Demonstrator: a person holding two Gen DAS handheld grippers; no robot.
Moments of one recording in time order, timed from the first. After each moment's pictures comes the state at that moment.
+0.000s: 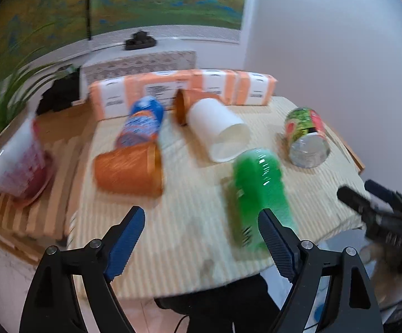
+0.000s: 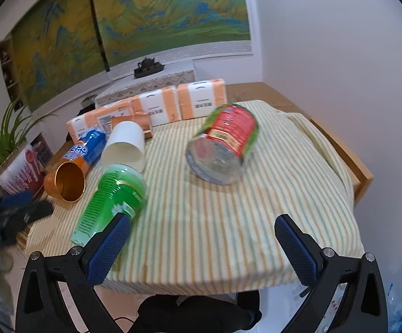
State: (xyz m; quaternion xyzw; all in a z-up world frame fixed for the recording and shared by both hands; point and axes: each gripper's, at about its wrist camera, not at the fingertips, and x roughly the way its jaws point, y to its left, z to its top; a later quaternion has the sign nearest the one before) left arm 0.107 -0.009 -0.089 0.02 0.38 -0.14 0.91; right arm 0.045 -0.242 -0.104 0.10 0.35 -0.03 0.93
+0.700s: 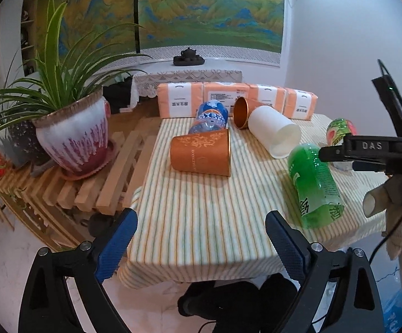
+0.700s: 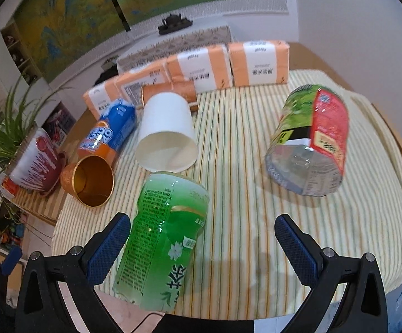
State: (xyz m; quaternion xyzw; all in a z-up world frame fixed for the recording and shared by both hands) left arm 0.058 0.046 -0.105 0.01 0.33 -0.04 0.94; right arm 0.140 -0.199 -0.111 0.12 0.46 0.05 0.88
